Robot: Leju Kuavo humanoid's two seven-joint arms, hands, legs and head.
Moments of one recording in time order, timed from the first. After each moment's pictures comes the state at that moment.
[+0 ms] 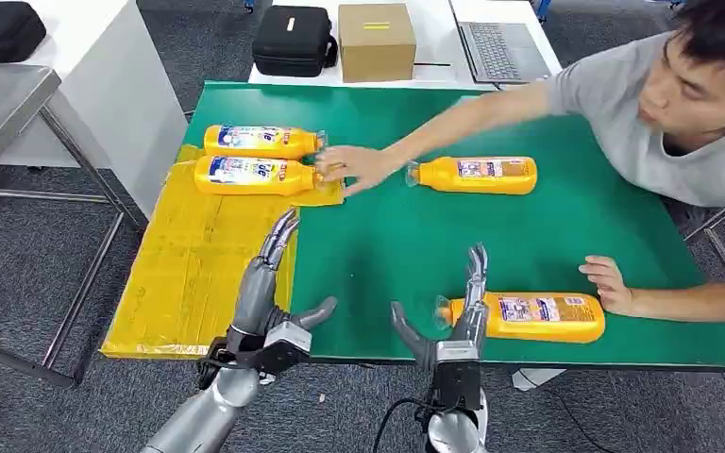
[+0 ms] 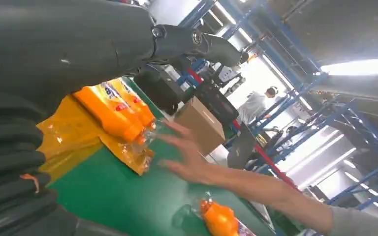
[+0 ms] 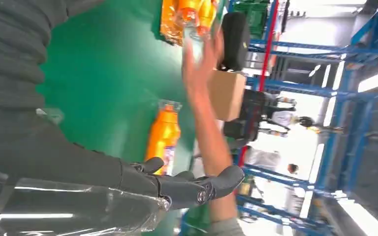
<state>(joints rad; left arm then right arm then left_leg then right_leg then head) -0.28 -0.16 -0.46 -1.03 -0.49 0.47 -0.68 0.00 0.14 0.48 -1.40 0.10 -0.70 -0.70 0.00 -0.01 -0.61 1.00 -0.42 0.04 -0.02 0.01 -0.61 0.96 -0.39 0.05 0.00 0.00</state>
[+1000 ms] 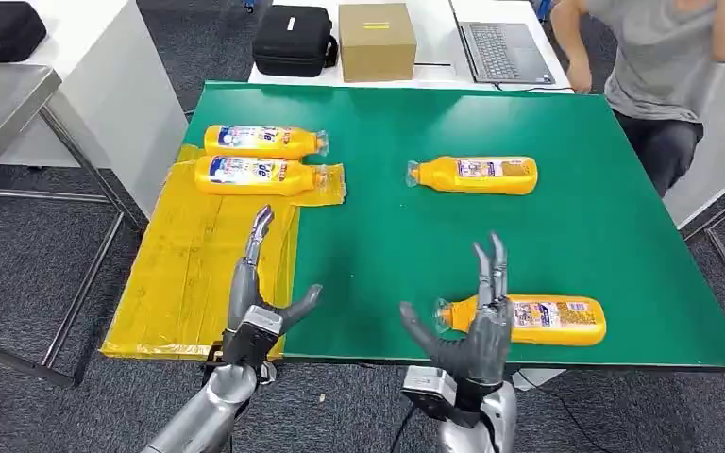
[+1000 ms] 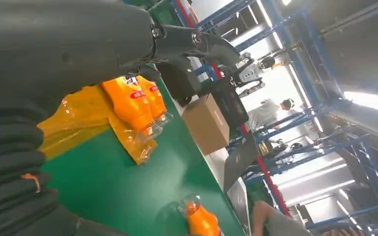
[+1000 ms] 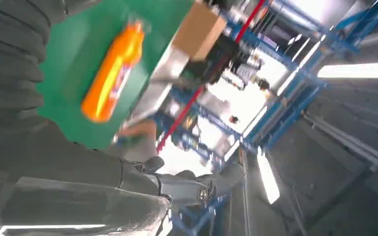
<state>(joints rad) -0.29 -0.14 -0.54 -1.03 -0.19 0.50 -0.70 0.08 0.22 0.24 -1.55 0.69 -0.70 -0.70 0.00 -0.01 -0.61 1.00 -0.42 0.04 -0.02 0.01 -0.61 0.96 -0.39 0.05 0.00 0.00</state>
